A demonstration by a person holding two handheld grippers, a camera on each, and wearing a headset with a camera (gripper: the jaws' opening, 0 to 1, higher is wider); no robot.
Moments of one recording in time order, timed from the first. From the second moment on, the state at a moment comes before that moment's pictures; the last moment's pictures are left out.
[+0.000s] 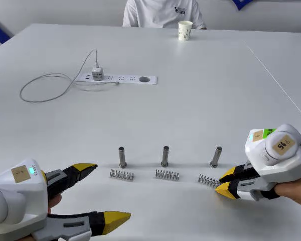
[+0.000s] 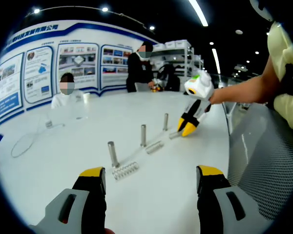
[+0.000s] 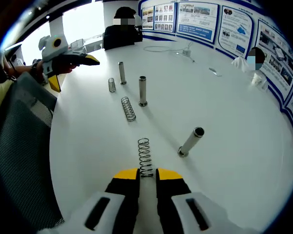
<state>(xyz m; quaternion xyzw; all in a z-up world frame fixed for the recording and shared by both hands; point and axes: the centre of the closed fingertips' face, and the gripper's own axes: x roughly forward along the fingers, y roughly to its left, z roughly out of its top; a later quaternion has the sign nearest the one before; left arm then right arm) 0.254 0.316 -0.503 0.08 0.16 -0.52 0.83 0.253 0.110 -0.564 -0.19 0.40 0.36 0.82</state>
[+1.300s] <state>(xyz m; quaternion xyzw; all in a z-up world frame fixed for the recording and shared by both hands) 0.238 0.239 -0.507 0.14 0.14 -0.65 0.73 0.230 0.156 -0.519 -0.22 0.38 0.41 0.80</state>
